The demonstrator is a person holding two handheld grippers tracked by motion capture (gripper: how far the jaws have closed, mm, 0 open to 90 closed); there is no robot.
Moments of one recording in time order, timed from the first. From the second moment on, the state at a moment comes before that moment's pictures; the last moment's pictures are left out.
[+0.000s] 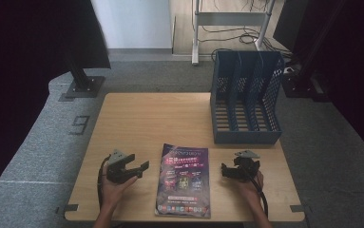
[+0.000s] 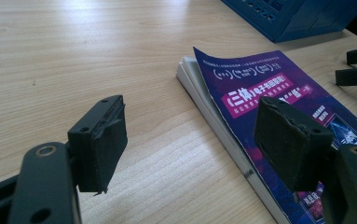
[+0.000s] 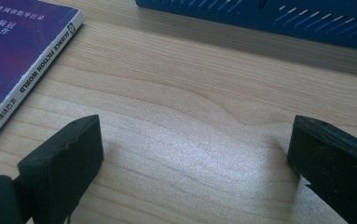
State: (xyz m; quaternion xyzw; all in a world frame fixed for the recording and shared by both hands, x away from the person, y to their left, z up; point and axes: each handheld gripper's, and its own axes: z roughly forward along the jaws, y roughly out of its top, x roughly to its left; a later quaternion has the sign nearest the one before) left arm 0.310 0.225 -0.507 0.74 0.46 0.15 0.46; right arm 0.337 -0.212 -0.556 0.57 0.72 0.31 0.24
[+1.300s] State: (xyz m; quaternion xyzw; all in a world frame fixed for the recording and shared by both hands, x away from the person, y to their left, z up) left arm 0.310 0.230 -0.508 0.74 0.48 0.15 0.45; right arm 0.325 -0.175 -0.506 0.50 0.73 0.40 0.24
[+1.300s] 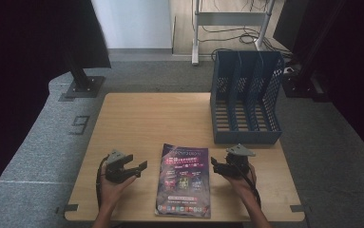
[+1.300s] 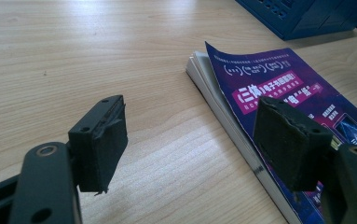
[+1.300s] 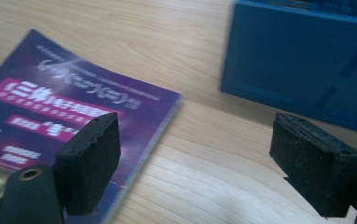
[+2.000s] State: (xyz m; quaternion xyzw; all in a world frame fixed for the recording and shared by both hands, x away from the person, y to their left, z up) left arm 0.309 0.217 -0.510 0.75 0.46 0.14 0.45; right arm 0.321 -0.134 -0.520 0.47 0.75 0.42 0.19
